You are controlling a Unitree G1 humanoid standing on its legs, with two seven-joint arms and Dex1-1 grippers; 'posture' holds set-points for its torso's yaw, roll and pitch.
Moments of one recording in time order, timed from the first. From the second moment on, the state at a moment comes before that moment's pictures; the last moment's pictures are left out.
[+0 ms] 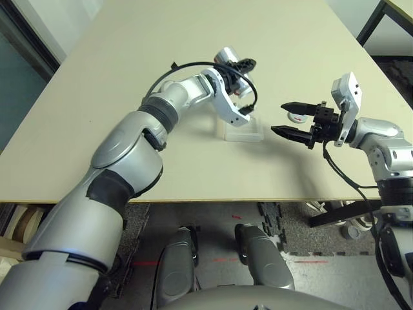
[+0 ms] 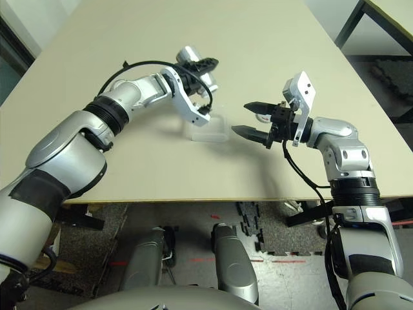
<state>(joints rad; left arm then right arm) -1.41 0.23 -1.03 1.23 1.20 -0.43 0.34 -0.56 -0.62 -0.06 0.28 0.40 0.29 1.16</state>
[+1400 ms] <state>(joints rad) -1.18 0.16 0.02 1.02 0.06 0.35 -0.58 -0.57 -0.61 -0.06 0.33 0.40 0.26 1.16</state>
